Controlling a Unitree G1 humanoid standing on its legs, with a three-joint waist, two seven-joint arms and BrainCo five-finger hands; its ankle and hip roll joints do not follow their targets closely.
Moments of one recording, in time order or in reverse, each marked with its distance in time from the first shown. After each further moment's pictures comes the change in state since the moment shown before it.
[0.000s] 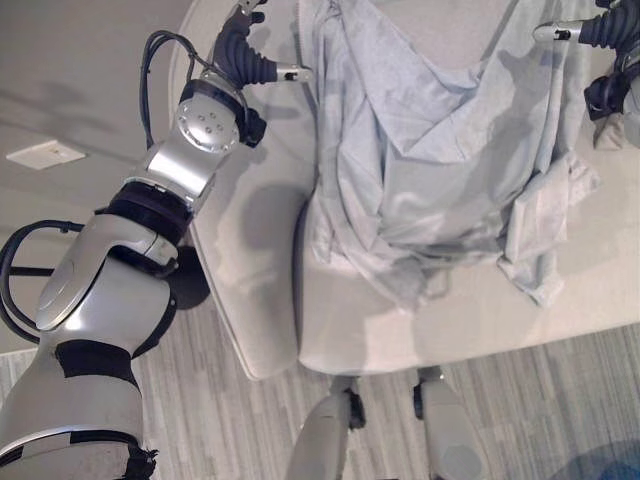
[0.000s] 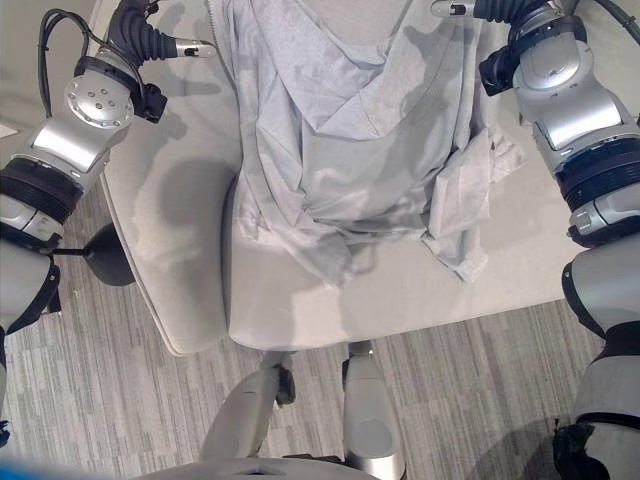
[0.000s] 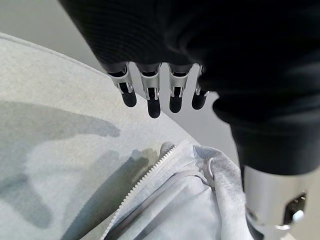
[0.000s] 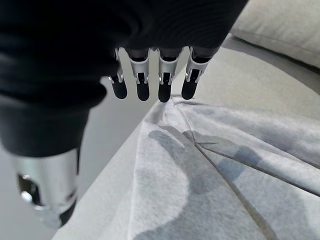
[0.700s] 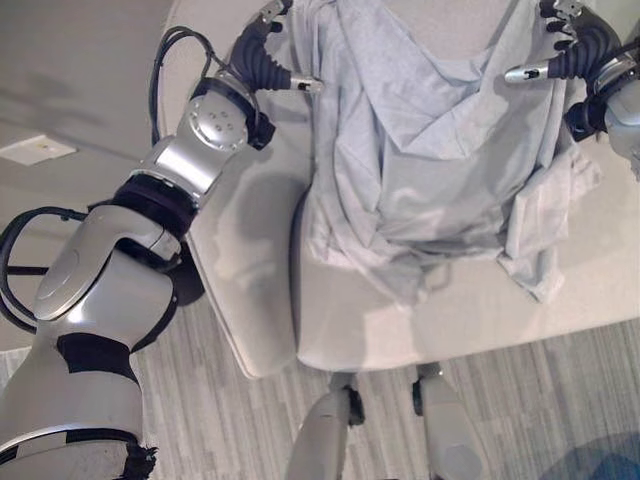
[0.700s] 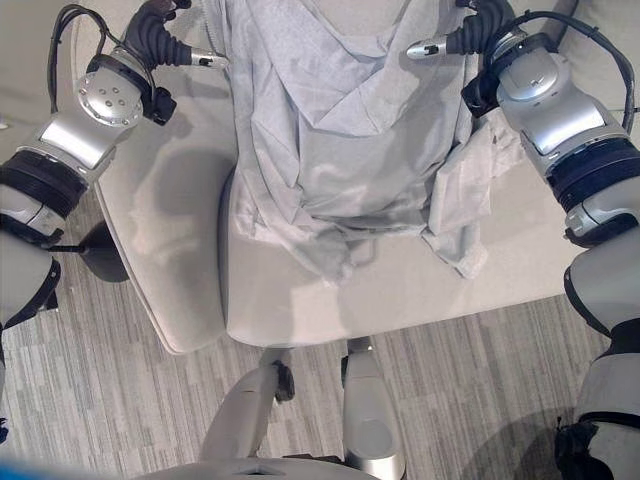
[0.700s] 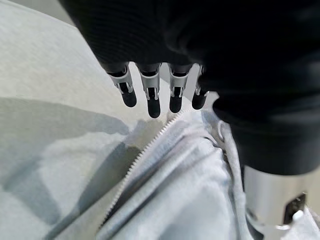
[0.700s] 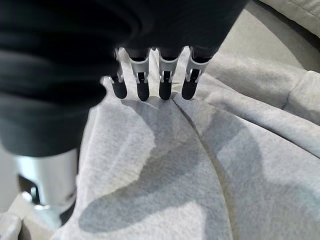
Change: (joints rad) left arm -0.049 -0.014 -0.088 0.017 -0.009 0.002 -0.047; right arm -0.034 -0.004 0.164 0.001 0.078 0.030 0.117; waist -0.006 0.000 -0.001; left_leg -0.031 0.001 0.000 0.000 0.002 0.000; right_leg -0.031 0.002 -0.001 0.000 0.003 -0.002
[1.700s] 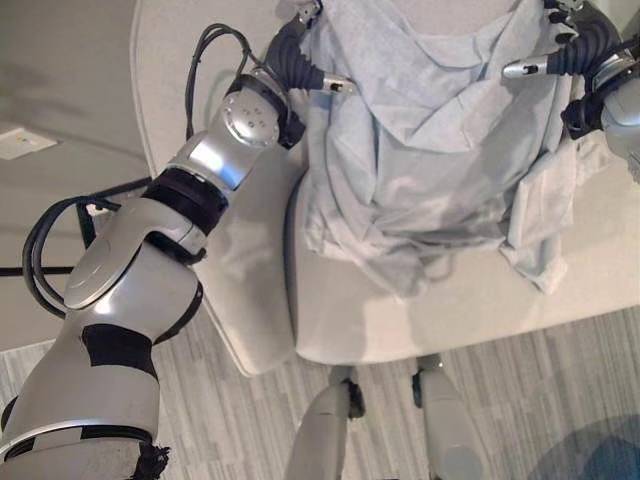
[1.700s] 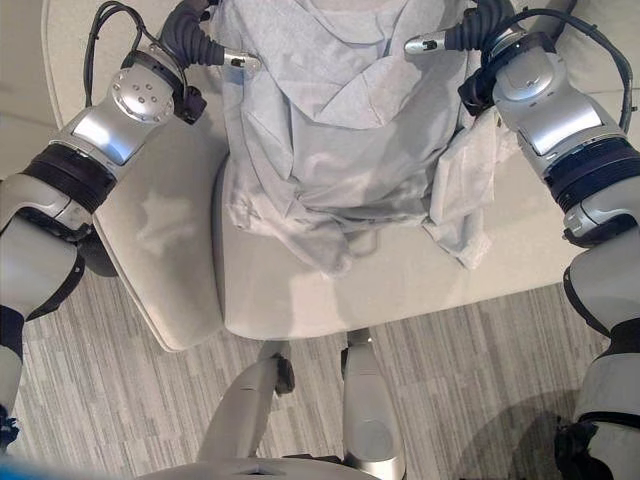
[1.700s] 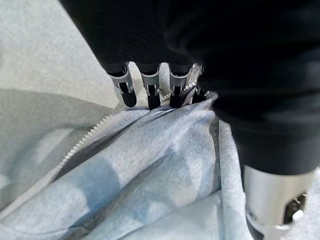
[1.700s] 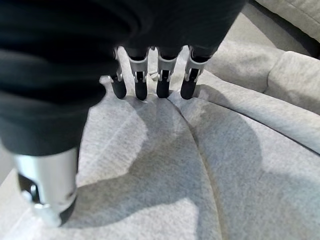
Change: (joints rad) left arm -0.034 -0.092 -0.008 0.018 0.011 0.032 -0.010; right arm 0.000 0.001 0.000 -0.025 -0.002 -0.001 -0.046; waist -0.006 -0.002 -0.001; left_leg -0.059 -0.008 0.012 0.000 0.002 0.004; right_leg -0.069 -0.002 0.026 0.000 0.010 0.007
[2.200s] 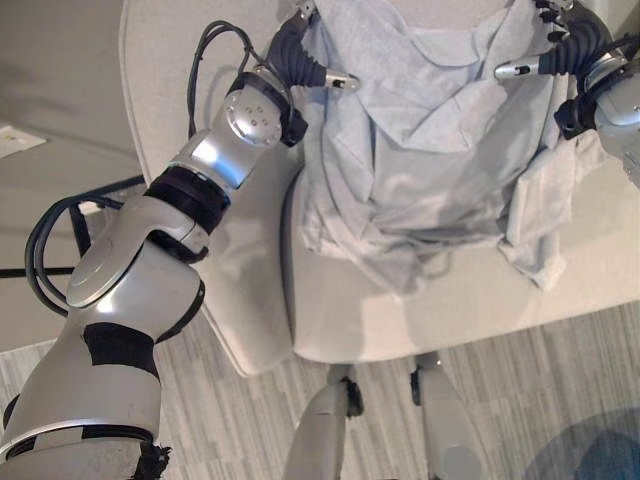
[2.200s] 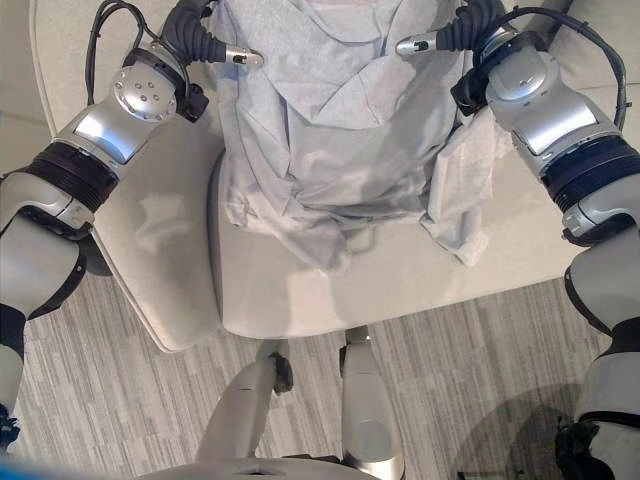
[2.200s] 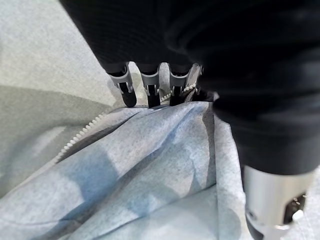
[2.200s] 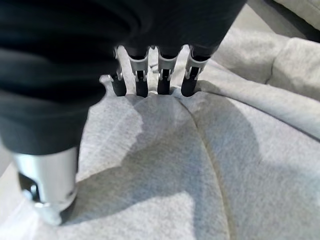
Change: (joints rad) left arm -0.007 -0.008 0.000 0.000 -0.003 0.001 0.012; right arm -0.029 0.000 0.064 -0.026 0.042 -0.001 0.010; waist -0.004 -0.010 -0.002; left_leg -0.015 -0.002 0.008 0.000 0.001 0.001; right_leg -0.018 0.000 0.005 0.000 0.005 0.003
